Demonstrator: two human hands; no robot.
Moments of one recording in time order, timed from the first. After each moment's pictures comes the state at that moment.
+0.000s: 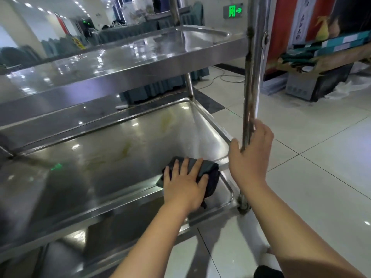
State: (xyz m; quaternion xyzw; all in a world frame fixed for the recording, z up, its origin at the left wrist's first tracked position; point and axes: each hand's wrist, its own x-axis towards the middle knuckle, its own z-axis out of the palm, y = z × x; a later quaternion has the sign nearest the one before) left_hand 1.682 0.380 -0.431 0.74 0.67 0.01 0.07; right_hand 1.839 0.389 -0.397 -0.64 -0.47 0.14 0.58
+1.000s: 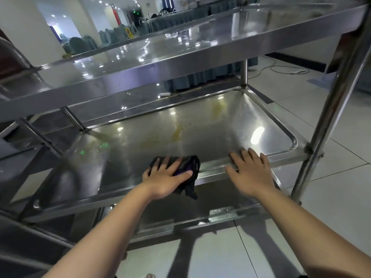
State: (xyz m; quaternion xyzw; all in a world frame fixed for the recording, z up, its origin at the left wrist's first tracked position) left_hand 1.499 0.351 -0.401 0.61 0.76 -0.05 0.20; right_hand 1.740 0.400 -0.452 -0.62 -0.77 0.13 0.08
